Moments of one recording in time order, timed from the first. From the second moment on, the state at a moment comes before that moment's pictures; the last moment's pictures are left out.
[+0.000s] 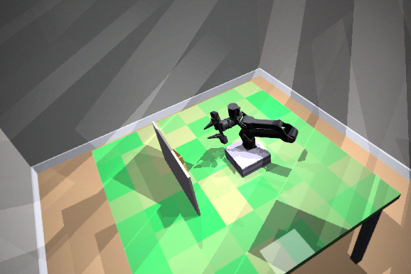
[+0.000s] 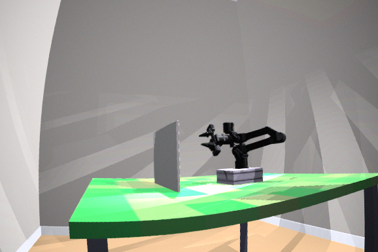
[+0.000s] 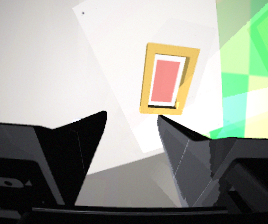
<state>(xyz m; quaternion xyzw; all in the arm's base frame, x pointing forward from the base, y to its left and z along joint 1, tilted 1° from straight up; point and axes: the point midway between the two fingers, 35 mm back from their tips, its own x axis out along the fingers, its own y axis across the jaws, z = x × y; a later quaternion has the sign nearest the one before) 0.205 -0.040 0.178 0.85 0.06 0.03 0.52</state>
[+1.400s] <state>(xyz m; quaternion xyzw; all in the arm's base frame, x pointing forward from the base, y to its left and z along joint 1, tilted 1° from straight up) 0.227 -0.044 0.178 0.85 0.06 0.04 0.52</state>
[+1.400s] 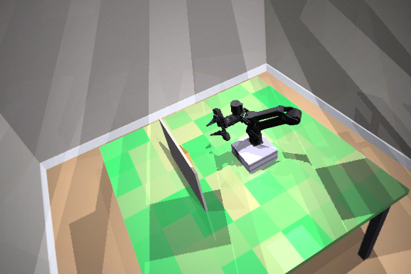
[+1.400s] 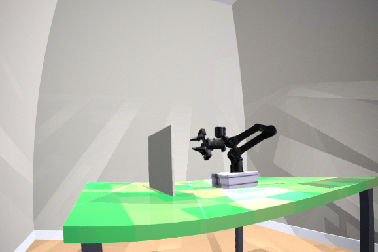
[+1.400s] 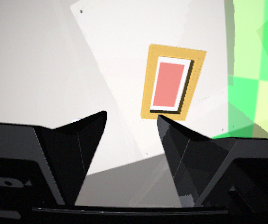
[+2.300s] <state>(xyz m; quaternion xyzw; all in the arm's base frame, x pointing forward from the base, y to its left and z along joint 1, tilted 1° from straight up) 0.294 -0.021 0.140 0.86 0.06 0.03 0.51</state>
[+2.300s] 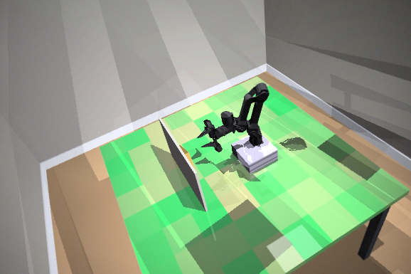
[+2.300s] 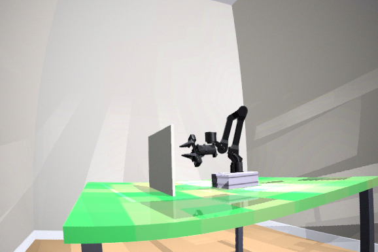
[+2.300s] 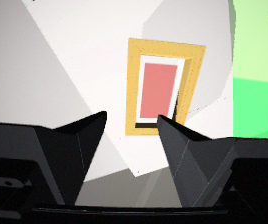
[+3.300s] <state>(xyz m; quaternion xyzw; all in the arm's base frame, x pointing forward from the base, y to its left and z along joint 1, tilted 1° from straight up) 0.367 -0.010 0.141 0.85 0.06 0.04 0.52</state>
